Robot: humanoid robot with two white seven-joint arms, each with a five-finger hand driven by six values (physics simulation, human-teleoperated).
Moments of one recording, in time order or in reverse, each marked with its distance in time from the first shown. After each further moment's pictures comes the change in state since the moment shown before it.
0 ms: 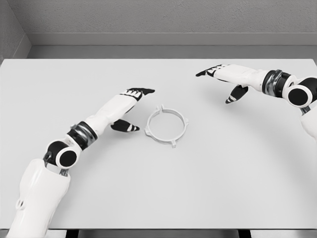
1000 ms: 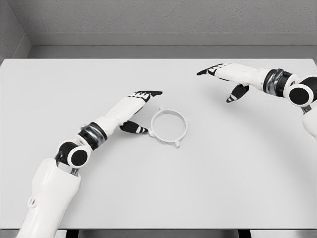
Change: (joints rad) left arm -0.011 -0.053 -0.027 0.030 -0.011 0.030 0.000; right arm 0.000 -0.002 -0.003 0.001 -0.001 0.004 0.000
